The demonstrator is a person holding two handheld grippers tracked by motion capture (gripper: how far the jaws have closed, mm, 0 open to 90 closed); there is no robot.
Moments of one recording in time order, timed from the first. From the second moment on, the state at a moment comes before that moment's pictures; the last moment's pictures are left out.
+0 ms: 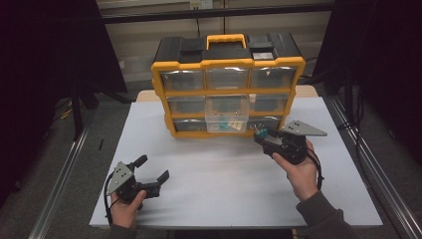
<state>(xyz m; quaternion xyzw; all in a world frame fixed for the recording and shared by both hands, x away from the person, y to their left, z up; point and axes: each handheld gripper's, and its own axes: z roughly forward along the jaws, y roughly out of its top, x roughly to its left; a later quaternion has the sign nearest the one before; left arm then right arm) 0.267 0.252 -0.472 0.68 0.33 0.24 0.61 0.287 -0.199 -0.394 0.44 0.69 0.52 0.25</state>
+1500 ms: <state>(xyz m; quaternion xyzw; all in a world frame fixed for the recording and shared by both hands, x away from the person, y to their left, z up) 0.267 0.251 -0.471 0.68 0.33 0.24 0.61 0.317 -0.179 -0.331 0.43 0.67 0.54 0.28</state>
